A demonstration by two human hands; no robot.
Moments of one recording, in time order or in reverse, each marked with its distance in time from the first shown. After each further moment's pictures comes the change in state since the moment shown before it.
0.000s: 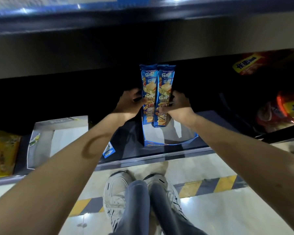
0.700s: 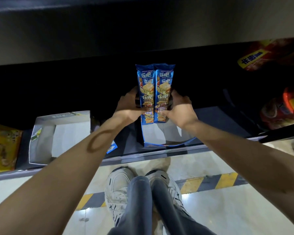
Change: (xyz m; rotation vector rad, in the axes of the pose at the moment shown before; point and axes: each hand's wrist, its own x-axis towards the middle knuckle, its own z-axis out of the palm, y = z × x) left_hand -0.004 -0.027 0.002 0.240 0.030 0.073; right_hand -0.025 -0.001 0.003 -0.219 0.046 -0.147
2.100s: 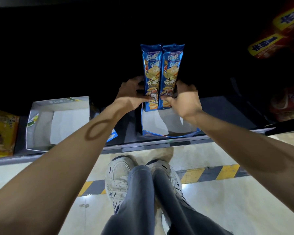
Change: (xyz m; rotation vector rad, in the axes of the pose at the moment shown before) left_hand 0.004 -0.009 0.005 -0.219 -0.103 -0.068; right_hand -0.001 0.003 0.009 -0.100 0.049 -0.010
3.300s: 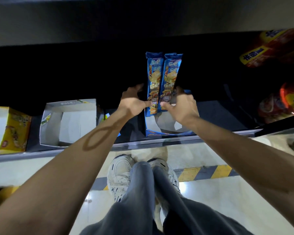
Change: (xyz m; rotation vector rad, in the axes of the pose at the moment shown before) left_hand -0.025 0.009 -0.001 0.127 0.129 -0.062; right_hand -0.029 -0.021 -0.028 -0.089 -0.079 0.142
